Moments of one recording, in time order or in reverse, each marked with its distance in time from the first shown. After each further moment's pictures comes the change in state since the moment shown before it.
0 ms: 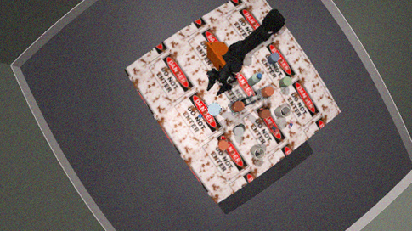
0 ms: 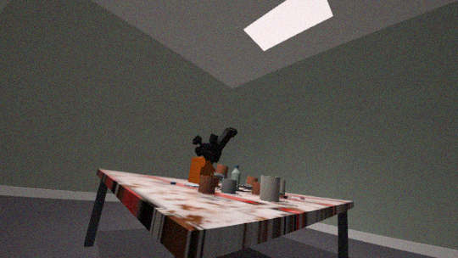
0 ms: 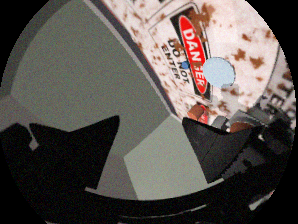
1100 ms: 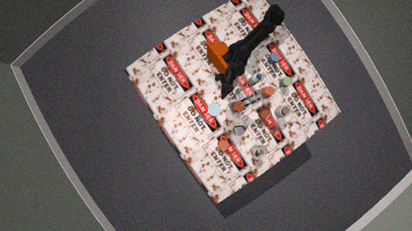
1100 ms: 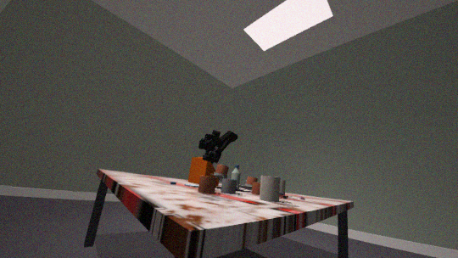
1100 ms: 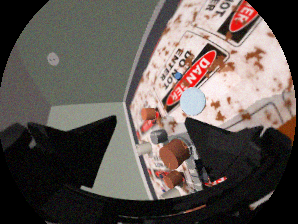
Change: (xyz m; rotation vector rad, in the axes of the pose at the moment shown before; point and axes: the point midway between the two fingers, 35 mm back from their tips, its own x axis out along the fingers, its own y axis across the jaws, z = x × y) arm -0.014 -0.041 -0.030 -0.929 0.148 -0.302
